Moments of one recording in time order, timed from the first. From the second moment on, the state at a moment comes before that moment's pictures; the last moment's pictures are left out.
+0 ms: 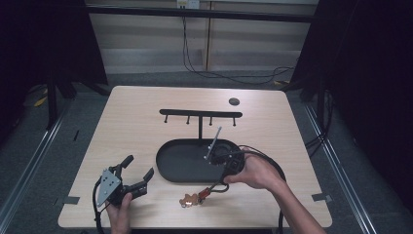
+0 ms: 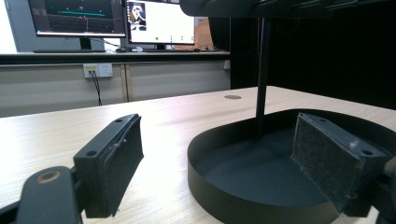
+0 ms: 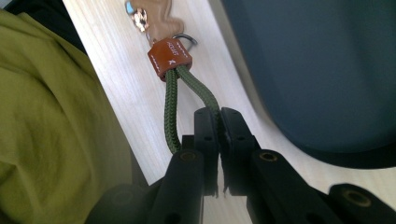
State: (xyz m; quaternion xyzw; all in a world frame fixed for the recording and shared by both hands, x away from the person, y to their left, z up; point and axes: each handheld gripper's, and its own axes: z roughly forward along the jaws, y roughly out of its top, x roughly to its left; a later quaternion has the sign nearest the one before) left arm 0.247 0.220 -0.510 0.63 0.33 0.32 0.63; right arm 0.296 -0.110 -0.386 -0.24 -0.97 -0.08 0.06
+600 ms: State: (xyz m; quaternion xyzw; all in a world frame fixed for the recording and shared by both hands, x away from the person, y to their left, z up) left arm 0.247 0.220 -0.510 0.63 0.33 0.32 0.63; right arm 0.307 -0.088 -0.335 -0.21 -0.97 -0.08 0.05
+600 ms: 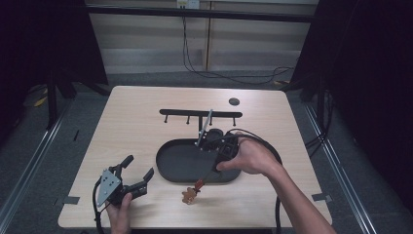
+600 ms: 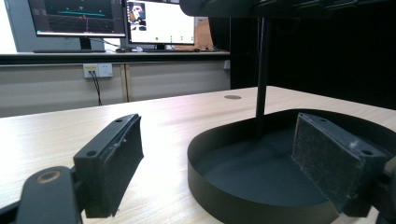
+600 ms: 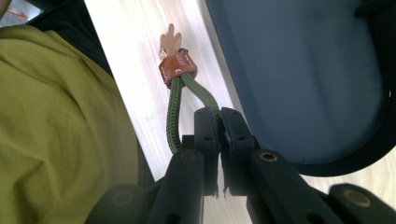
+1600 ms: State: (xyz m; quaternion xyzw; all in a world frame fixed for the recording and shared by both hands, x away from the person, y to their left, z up) left arm 0.247 0.220 -0.510 0.63 0.33 0.32 0.63; right arm 0.311 -0.086 -0.286 -0.21 -0.97 -0.12 0.03
